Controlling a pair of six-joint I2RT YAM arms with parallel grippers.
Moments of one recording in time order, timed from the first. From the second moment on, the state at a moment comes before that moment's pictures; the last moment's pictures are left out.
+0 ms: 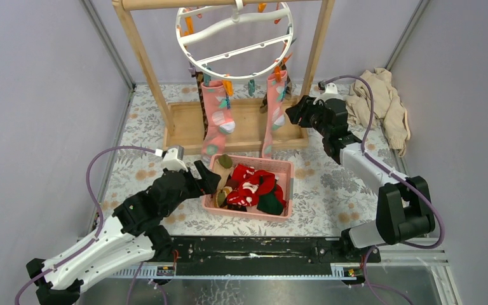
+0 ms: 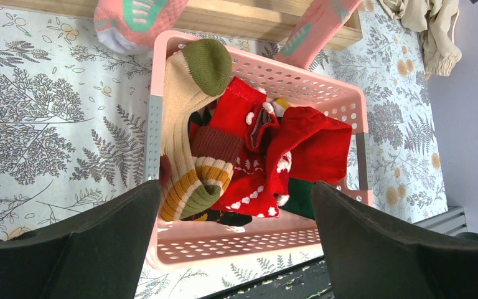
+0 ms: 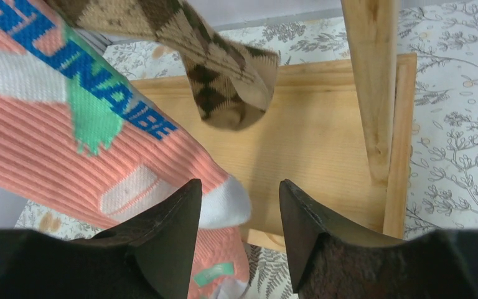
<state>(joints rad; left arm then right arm) -0.89 0.57 0.63 -0.57 -0.40 -0.82 0.28 1.44 0.92 0.27 -0.17 0.43</state>
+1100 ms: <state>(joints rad) -0.89 0.58 0.64 -0.57 -0.39 -0.82 0.26 1.67 1.04 0.61 -0.30 0.34</state>
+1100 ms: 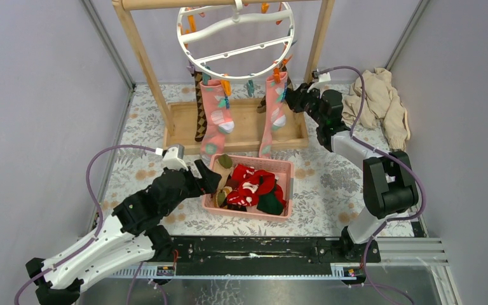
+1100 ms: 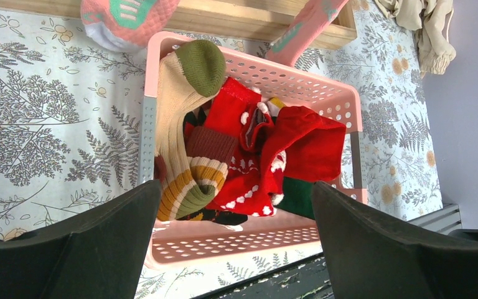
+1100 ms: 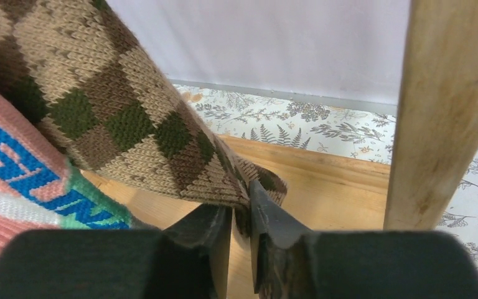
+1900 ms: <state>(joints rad) -0.89 0.68 0.72 -0.53 -0.32 -0.79 0.26 1.24 0.99 0.27 -0.26 0.30</state>
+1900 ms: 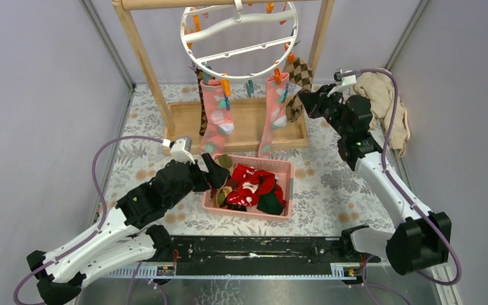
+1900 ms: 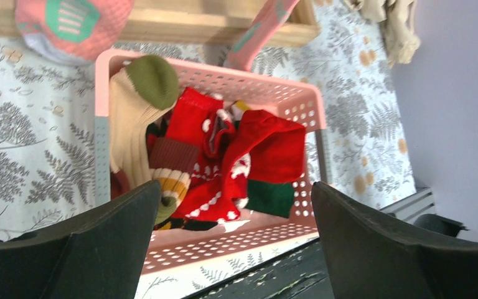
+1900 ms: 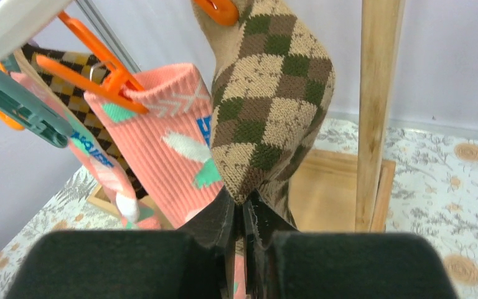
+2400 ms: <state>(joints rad) -0.89 0.68 0.77 -0.48 -0.31 -0.77 0.44 1.07 0.95 0.03 -0.26 0.30</state>
